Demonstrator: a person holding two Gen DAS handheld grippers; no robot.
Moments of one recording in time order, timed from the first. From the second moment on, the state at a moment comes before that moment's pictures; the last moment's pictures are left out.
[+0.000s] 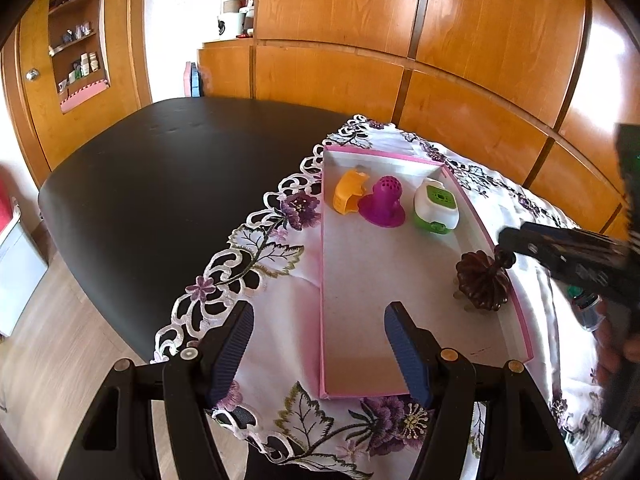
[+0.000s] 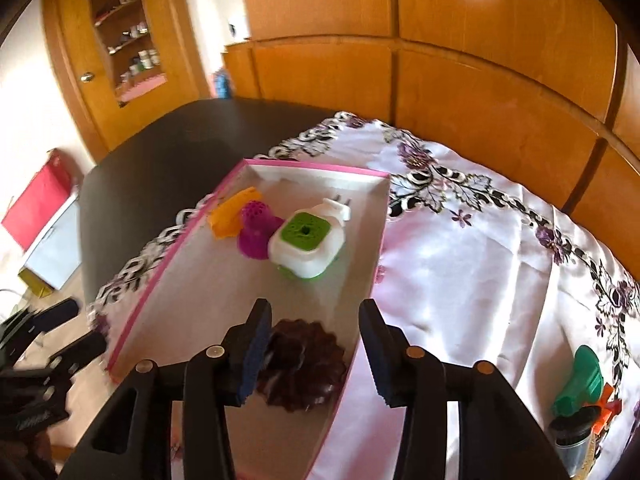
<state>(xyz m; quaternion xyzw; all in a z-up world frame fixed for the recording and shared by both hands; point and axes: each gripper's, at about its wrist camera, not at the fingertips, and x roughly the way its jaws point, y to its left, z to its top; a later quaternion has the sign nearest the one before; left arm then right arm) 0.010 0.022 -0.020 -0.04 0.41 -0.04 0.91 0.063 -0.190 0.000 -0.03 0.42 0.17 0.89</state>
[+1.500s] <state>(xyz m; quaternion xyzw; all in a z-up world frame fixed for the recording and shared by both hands) 0.007 0.002 -0.021 -0.01 0.42 -0.06 0.91 0.037 -0.252 0.008 -0.03 0.40 0.10 0.91</state>
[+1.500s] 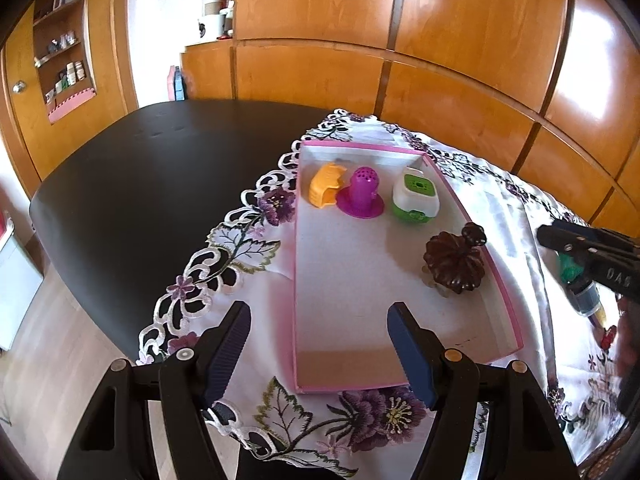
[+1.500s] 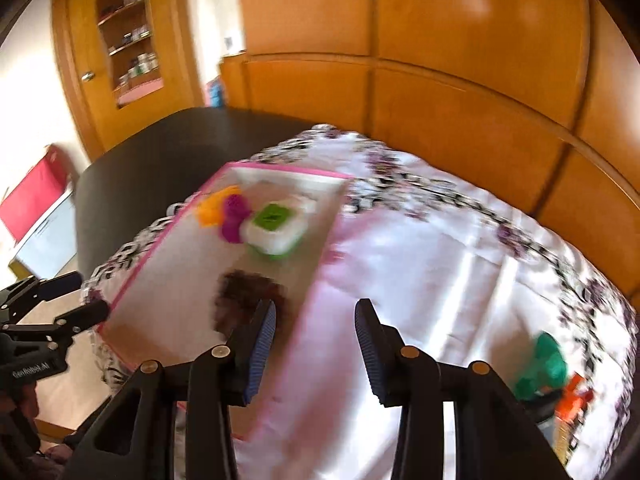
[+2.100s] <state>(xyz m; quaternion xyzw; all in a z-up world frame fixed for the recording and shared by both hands) 0.012 -0.082 -0.001 0.05 0.41 -0.16 0.90 -0.033 -0.510 -0.014 0.20 0.37 -0.23 0.88</state>
